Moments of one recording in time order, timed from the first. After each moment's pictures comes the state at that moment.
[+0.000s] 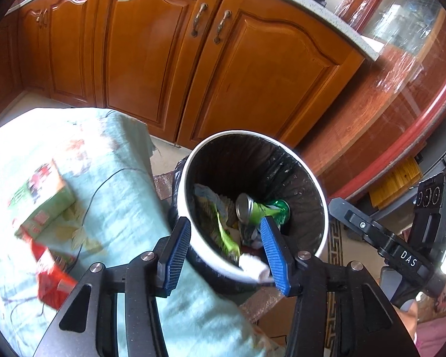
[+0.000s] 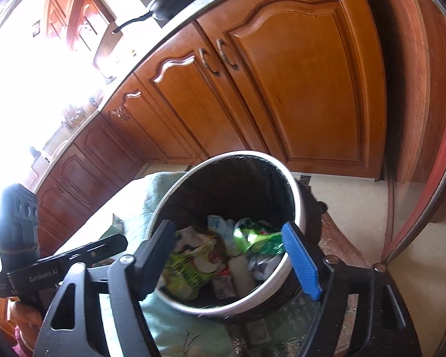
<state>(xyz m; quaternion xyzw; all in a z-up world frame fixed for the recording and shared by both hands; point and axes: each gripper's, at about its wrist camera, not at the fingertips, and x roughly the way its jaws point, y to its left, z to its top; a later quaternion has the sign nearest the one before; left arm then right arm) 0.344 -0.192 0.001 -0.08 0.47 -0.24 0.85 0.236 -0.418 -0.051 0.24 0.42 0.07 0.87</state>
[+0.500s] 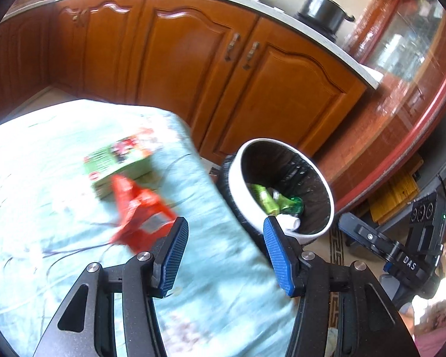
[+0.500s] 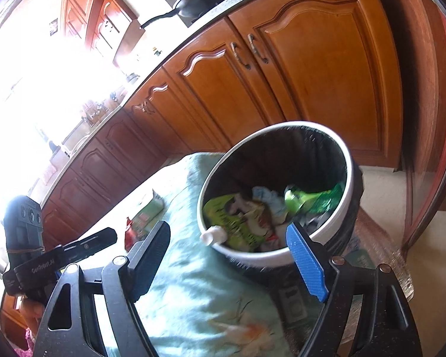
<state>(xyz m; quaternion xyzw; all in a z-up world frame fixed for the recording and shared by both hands) 0.269 -0.097 0.019 -0.12 0.43 -0.20 0.87 0.193 -0.367 -0.039 0.26 0.41 0.11 0.87</state>
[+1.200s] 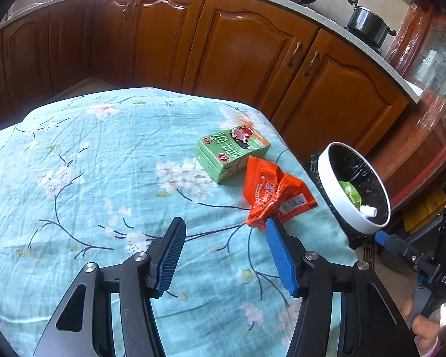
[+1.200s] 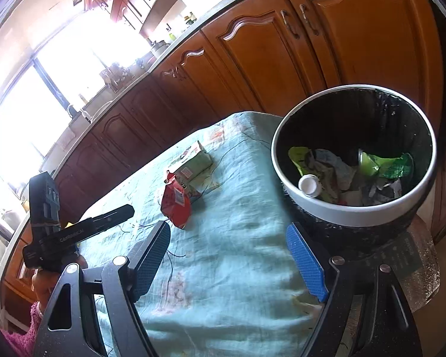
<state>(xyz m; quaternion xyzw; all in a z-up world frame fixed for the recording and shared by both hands) 0.252 0.008 0.003 -0.11 0.44 -0.12 0.88 0.189 -0.279 -0.049 0.22 0.44 0.19 0.85</state>
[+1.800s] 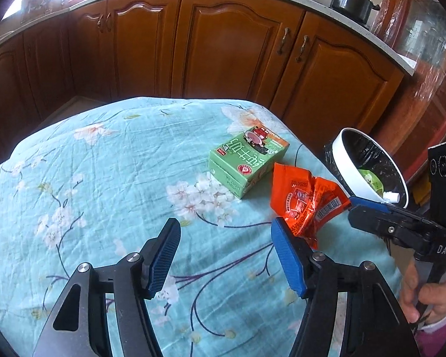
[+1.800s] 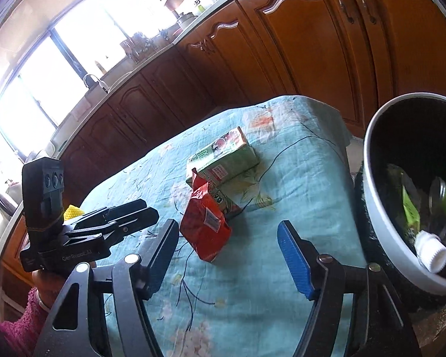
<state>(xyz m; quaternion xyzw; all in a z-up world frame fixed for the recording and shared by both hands) 0.298 0.010 -0.020 -0.03 0.44 -0.16 0.88 0.258 -0.208 -0.076 0.19 0.47 0.26 0.82</state>
